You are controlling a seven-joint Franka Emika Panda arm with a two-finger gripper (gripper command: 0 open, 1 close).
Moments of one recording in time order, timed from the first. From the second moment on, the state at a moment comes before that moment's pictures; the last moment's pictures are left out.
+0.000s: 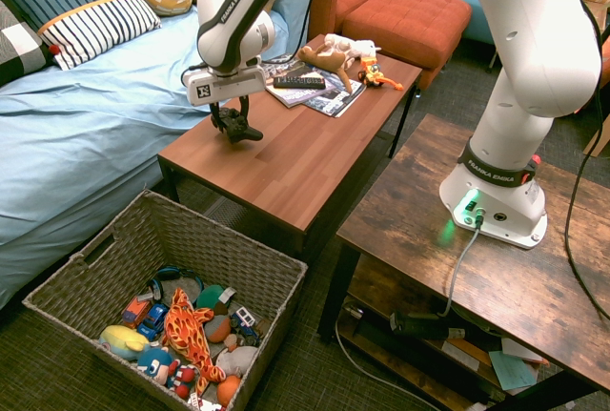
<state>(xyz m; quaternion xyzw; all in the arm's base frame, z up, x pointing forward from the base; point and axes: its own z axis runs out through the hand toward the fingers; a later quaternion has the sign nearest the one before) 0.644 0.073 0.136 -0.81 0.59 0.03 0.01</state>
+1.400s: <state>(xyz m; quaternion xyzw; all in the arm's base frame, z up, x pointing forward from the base) 0.497 0.417 0.071 -0.93 0.35 0.01 -0.04</state>
